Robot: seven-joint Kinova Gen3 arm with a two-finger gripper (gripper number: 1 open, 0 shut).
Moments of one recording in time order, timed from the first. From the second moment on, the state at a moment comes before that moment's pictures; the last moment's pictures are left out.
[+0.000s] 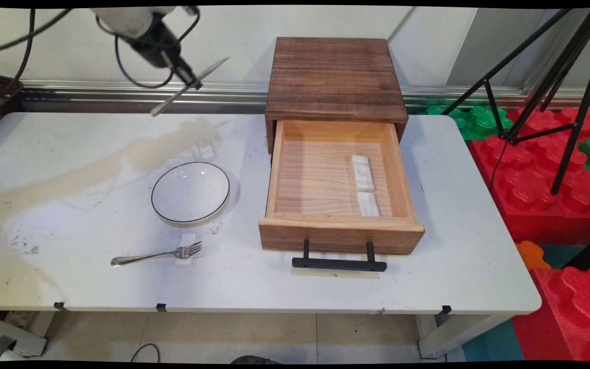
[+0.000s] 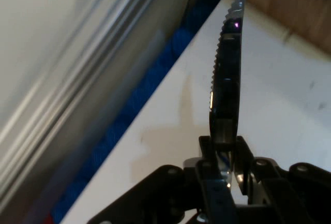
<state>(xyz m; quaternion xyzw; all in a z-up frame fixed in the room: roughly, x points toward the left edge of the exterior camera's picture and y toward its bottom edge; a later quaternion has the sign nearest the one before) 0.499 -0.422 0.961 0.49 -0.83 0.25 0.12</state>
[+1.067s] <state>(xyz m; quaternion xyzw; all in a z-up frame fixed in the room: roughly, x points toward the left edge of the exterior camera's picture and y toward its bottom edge) 0.373 -0.453 1.027 0.36 -0.87 0.28 0.19</state>
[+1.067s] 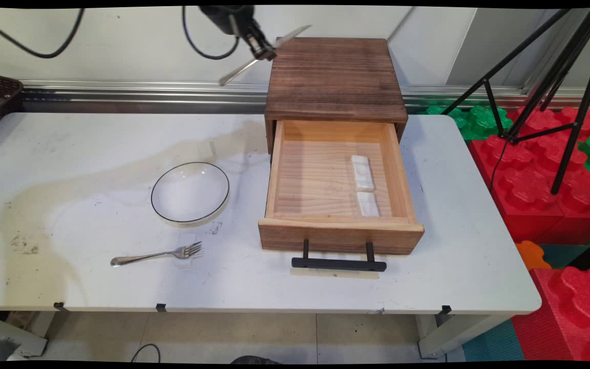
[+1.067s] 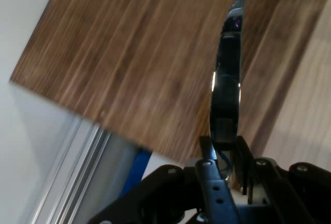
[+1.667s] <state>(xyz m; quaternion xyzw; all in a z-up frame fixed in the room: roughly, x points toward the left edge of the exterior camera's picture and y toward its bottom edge) 0.299 -0.487 1.018 0.29 -0.90 0.23 0.22</state>
